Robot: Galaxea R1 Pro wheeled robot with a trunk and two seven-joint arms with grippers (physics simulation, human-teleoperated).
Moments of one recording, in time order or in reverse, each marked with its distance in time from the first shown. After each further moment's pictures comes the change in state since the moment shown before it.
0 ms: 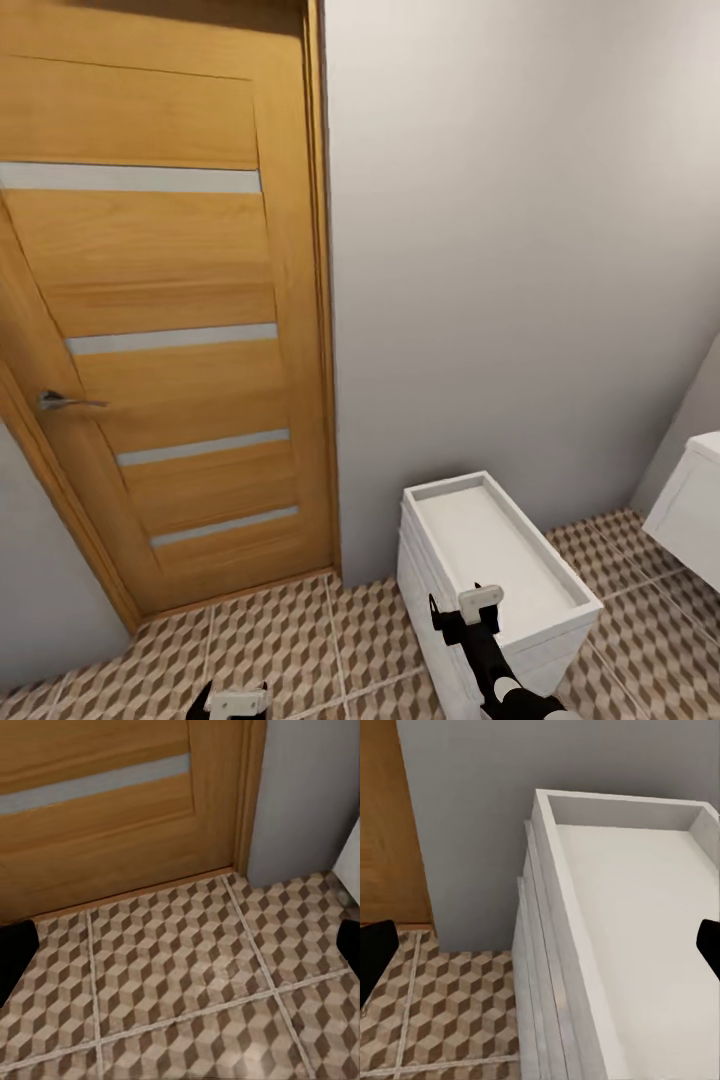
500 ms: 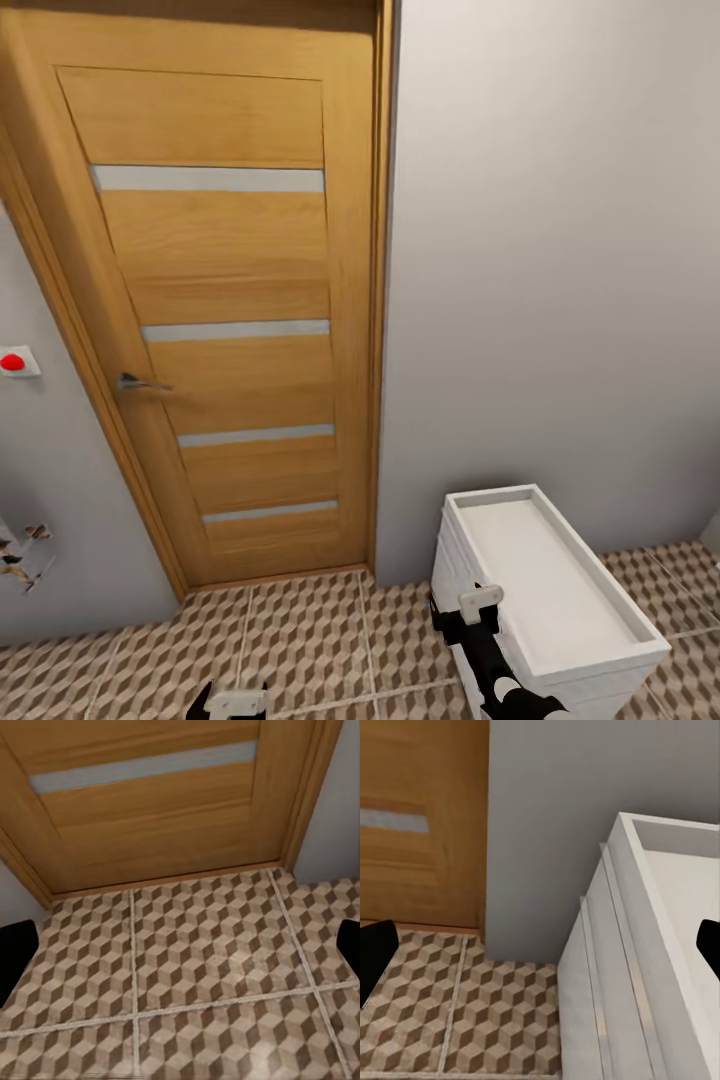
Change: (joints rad) left arm 0.000 0.000 0.000 -0.001 0.000 0.000 -0.001; right arm 0.000 0.000 0.000 0.000 -0.001 0.000 0.000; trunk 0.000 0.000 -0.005
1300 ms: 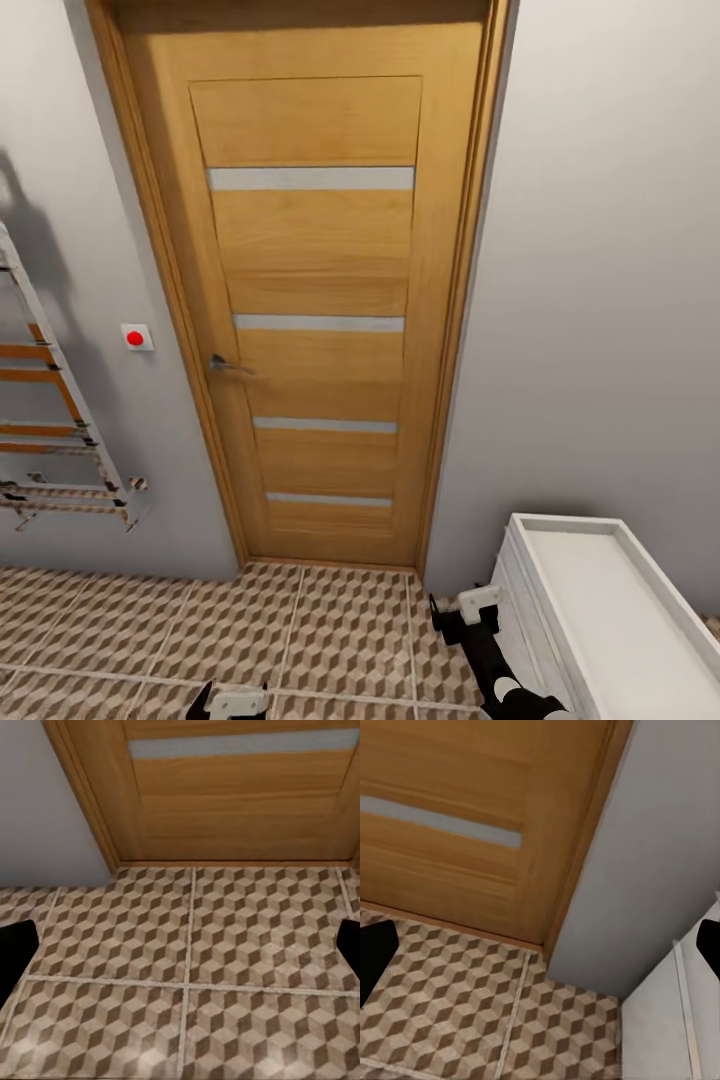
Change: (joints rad) left arm 0.000 0.000 0.000 0.000 0.000 0.000 0.000; right arm 0.000 0.000 0.000 0.000 0.000 0.000 0.000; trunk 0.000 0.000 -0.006
